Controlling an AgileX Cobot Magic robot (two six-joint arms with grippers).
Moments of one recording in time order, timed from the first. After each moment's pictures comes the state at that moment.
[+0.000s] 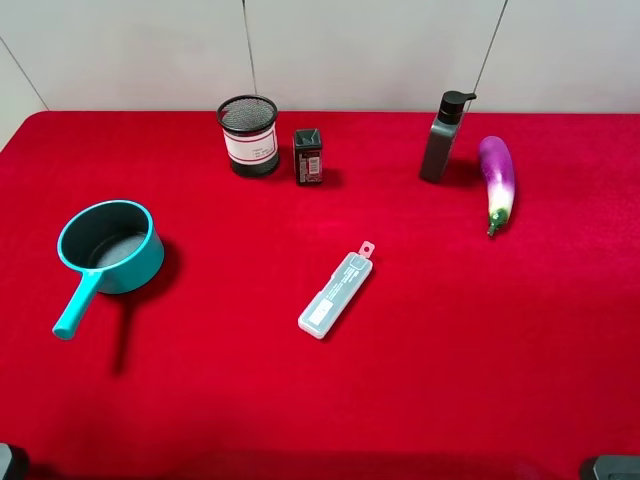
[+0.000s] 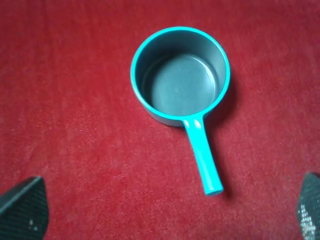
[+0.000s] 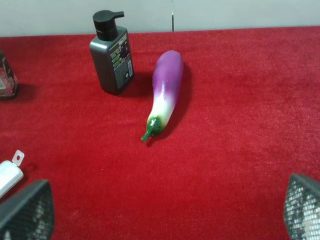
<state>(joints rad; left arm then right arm) -0.03 0.66 -0.79 -0.04 1.08 0.15 0.01 -0.01 -0.50 0.08 1.03 -0.04</state>
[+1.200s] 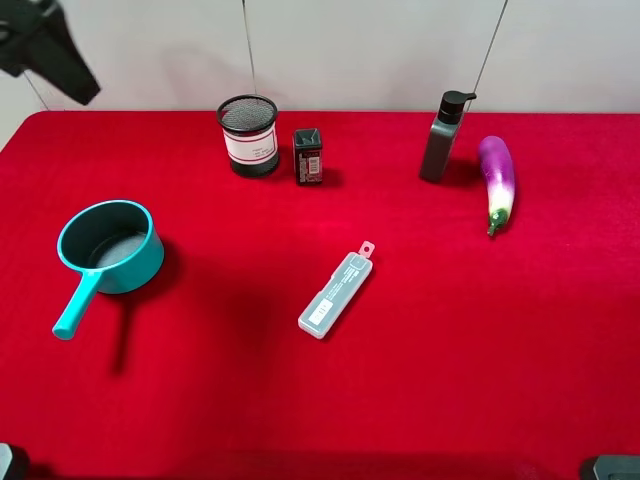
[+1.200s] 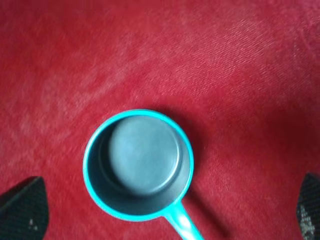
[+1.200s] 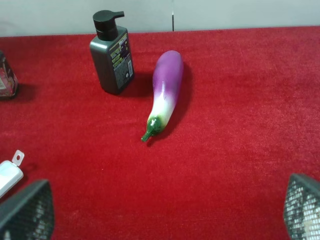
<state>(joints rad) -0.12 1.48 -1.34 -0.18 1.14 0.47 0.01 -0.01 -0.50 0.08 1.03 -0.04</state>
